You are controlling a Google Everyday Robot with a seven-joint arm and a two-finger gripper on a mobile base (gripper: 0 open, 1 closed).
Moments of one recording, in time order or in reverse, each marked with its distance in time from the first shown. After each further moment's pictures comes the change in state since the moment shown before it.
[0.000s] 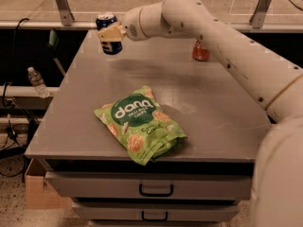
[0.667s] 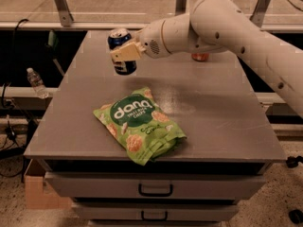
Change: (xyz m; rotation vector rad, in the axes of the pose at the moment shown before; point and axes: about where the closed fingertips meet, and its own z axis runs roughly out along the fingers) arm 0.030 0.063 -0.086 -0.073 0.061 -0.013
